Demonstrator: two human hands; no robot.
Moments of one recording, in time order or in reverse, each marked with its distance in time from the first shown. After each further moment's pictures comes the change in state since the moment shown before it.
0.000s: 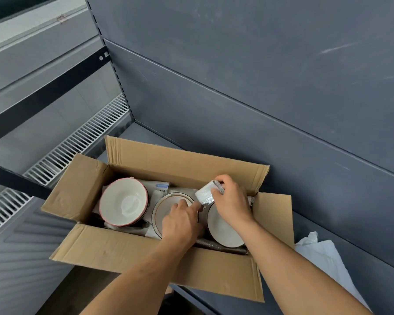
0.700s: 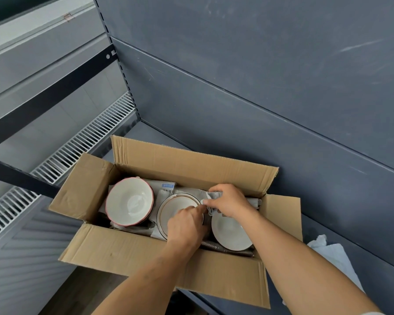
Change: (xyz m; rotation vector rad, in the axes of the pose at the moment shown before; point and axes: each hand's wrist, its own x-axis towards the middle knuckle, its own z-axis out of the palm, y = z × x) left_hand -0.003 -0.004 0.001 -0.060 0.057 0.039; right_hand 0.022 -0.001 0.011 -0.017 -0.351 0.177
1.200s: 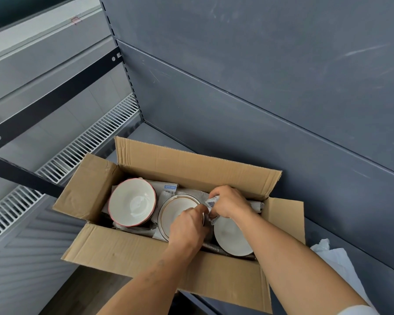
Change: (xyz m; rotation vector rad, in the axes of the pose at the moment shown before) left_hand -0.003 0.001 -0.007 -0.215 -0.038 -0.078; right_hand 0.006 -0.011 0.007 -0.296 -0.014 0.073
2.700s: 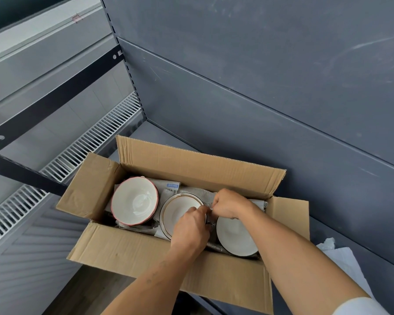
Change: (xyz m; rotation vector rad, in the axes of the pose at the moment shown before) left_hand 0.002 -0.010 0.015 -0.005 0.036 0.039; right_hand 0.009 -0.001 0.001 -0.204 -0.209 -0.060
